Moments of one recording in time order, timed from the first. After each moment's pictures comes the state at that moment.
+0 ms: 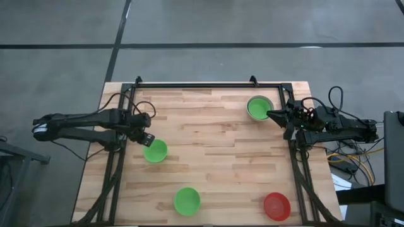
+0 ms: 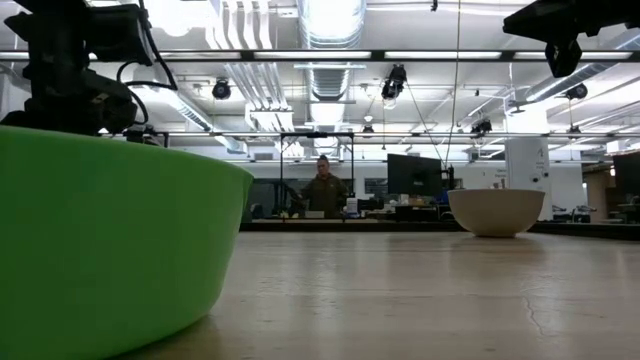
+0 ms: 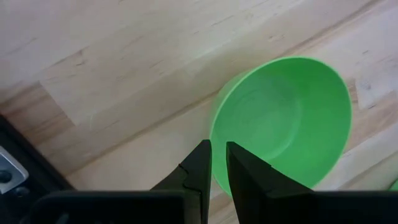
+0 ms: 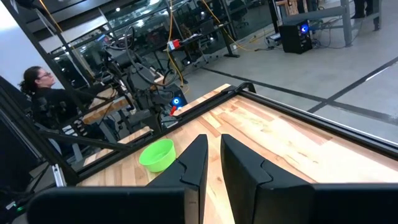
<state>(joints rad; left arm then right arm) 0.19 0.83 0.60 -1.05 0.11 -0.94 0.04 0.24 0.51 -0.34 0.34 0.45</state>
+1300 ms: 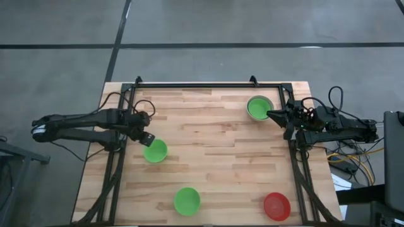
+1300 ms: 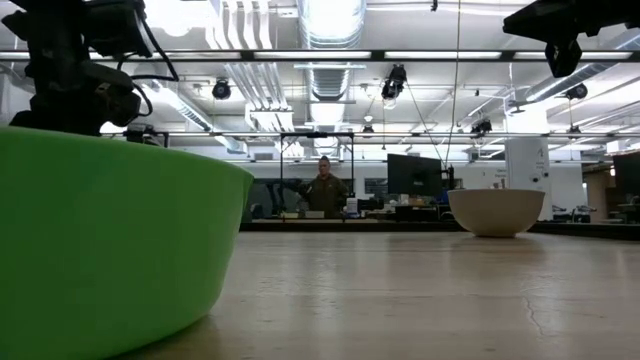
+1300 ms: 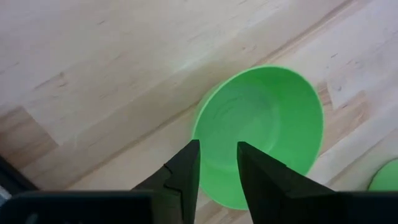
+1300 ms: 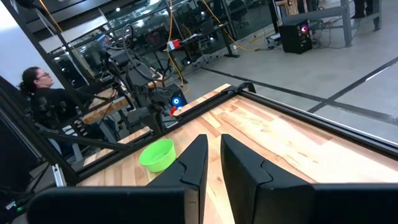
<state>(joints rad) 0.19 0.79 0.60 -1.01 0.12 -0.90 0.04 0.24 0.51 -0.34 0.34 0.45</state>
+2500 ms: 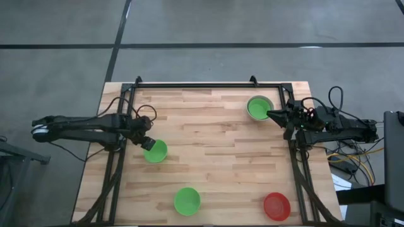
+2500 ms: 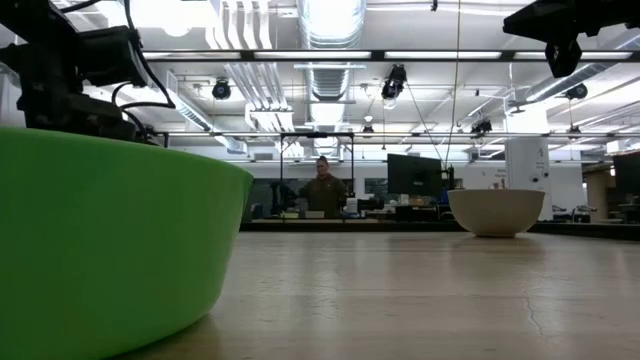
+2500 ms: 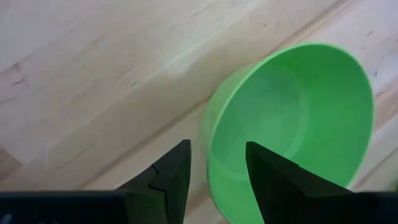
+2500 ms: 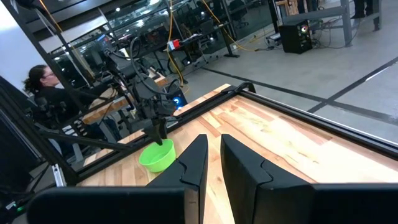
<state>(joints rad) 0.19 0.79 0.43 -0.84 0.17 -0.86 0.04 0.24 0.51 -0.34 0.34 0.45</state>
